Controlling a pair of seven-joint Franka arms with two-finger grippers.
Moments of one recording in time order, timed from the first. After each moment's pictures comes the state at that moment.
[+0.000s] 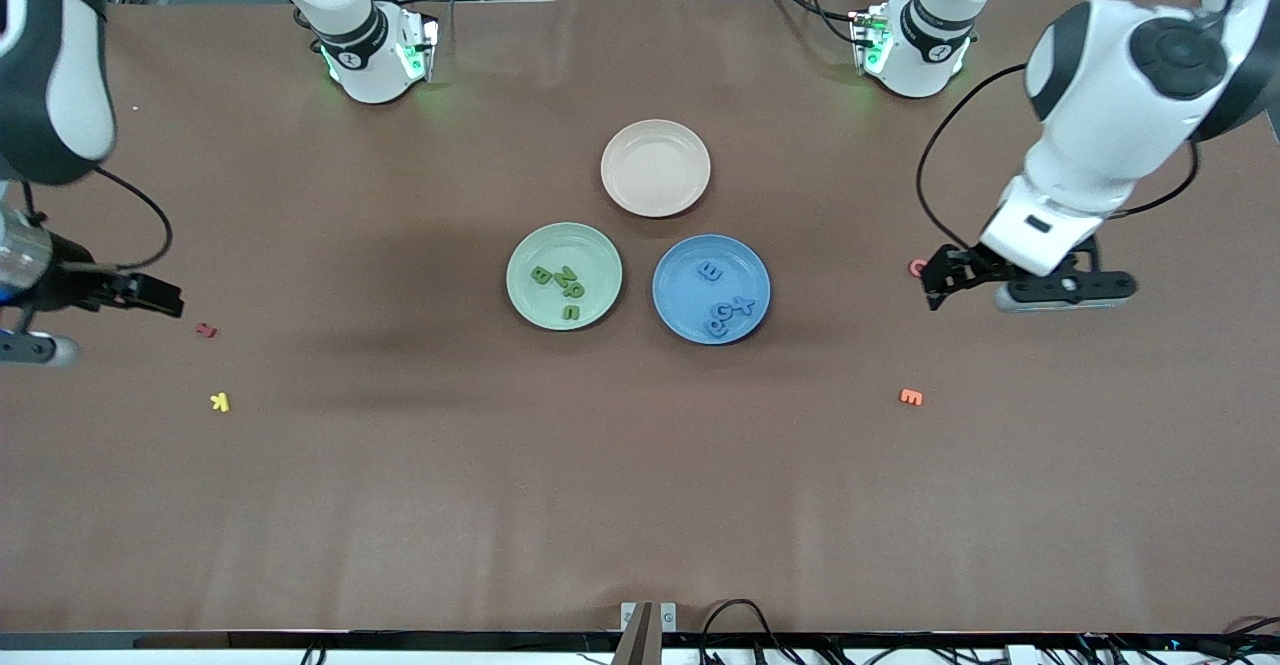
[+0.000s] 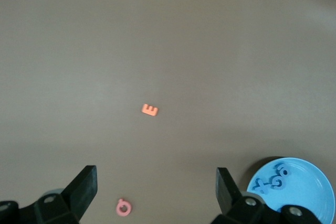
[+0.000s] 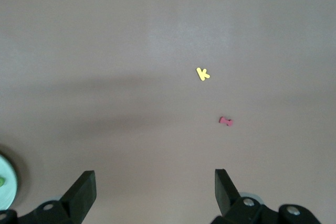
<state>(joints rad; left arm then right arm) 0.01 0.02 -0.25 -1.94 0.04 2.17 -0.31 0.09 0.22 -0.17 -1.54 -0.04 1.69 0.00</state>
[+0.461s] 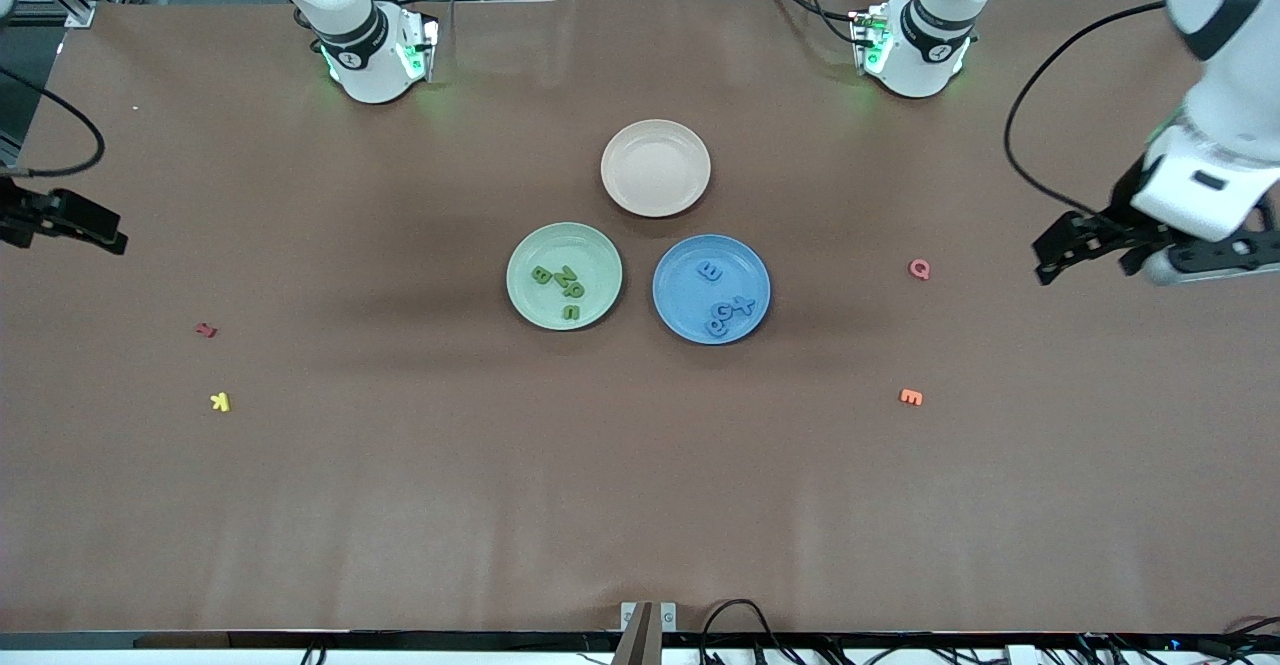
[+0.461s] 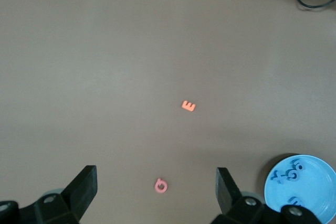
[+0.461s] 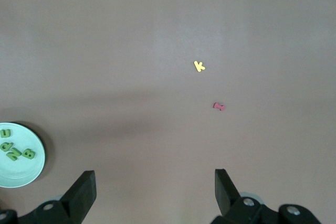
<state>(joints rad) 0.01 -0.02 -0.11 -1.75 0.04 1.90 -0.24 0.10 0.11 -0.17 -1.40 -0.04 1.49 0.00</state>
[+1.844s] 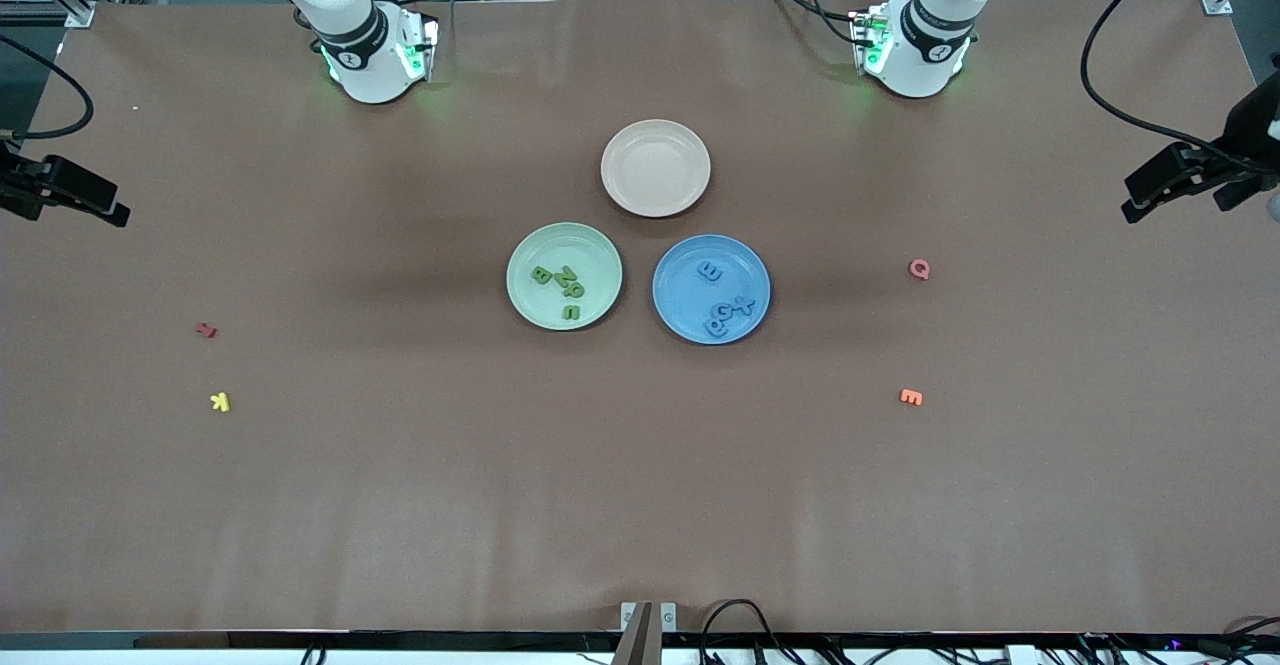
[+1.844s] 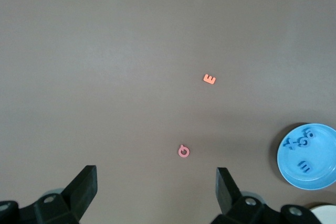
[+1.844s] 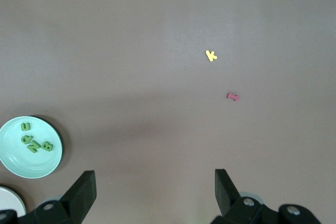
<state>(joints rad) 0.12 -0.05 -0.14 -1.62 0.03 1.65 -0.14 0.11 0.04 -0.20 -1.50 0.02 1.51 0.01</state>
